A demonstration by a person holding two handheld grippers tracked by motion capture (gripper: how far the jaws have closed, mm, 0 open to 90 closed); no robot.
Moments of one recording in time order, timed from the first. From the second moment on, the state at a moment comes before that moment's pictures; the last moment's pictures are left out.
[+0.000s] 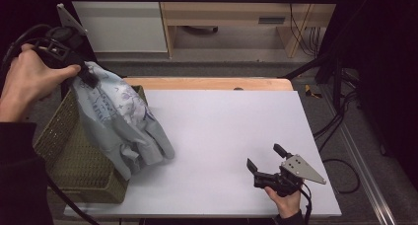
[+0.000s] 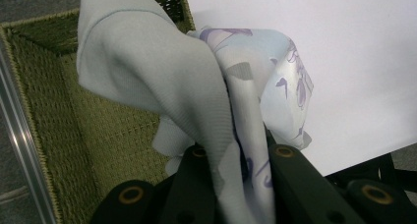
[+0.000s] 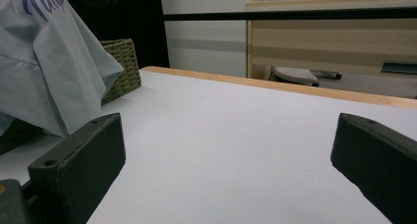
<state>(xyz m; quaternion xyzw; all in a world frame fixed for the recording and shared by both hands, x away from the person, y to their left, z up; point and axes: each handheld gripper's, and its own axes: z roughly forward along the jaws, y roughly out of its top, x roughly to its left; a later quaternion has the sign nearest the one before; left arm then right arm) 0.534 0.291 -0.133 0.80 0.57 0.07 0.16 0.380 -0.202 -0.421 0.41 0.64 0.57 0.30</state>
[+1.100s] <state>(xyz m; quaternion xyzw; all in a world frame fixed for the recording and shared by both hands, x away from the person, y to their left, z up) 0.511 0.165 -0.114 0.88 0.44 0.09 0.18 0.375 -0.212 -0.422 0.42 0.64 0.57 0.30</state>
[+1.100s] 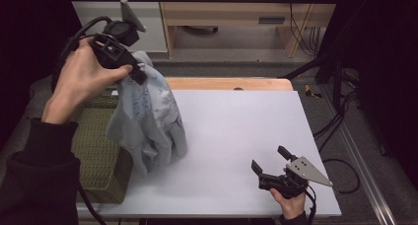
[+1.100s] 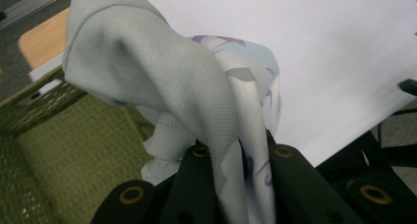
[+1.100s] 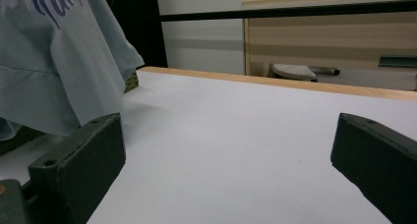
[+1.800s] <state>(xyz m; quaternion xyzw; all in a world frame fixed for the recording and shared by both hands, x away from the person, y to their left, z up) 0.514 0.075 -0.155 0.91 0.36 0.07 0.19 0.375 -0.213 -0.421 0.41 0.64 0.58 0.30</state>
